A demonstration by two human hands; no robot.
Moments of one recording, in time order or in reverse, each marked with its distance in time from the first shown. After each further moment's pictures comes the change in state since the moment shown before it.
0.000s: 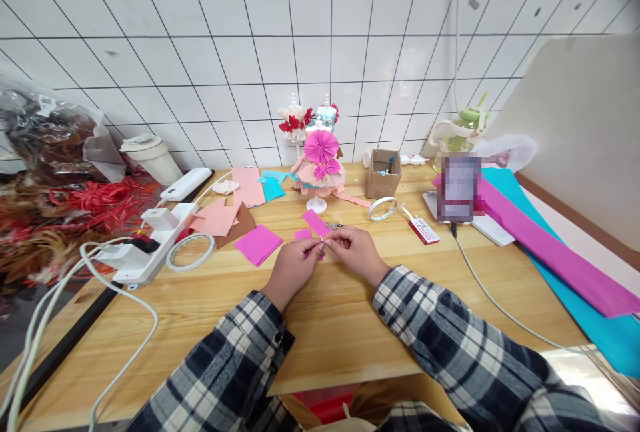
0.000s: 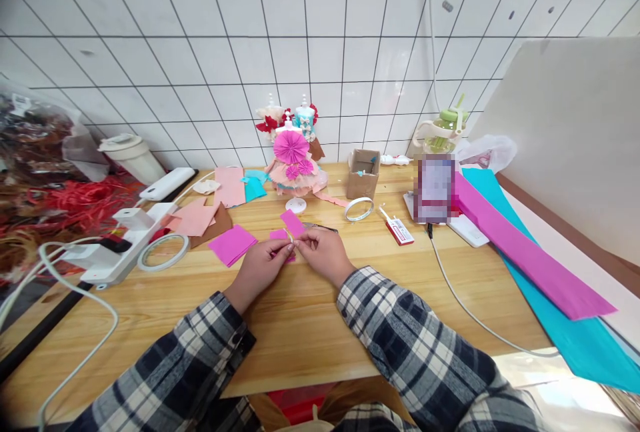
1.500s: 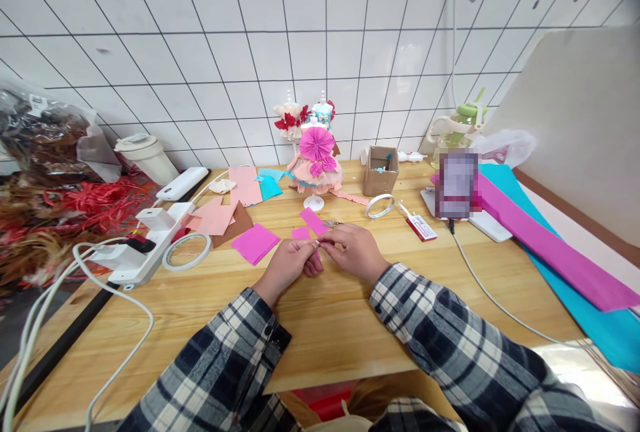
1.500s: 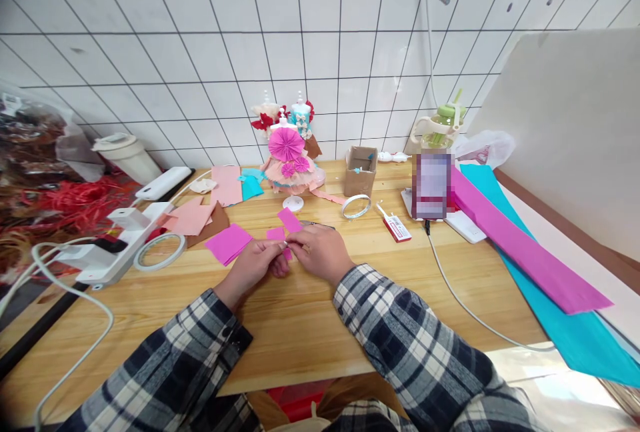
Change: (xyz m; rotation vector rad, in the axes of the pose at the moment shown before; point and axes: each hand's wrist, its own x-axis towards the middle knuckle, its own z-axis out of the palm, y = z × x) left_hand 0.000 0.006 -0.004 -0.596 -0.212 -0.342; right_hand -0.003 -0.011 -0.013 -0.324 -0.065 -0.310
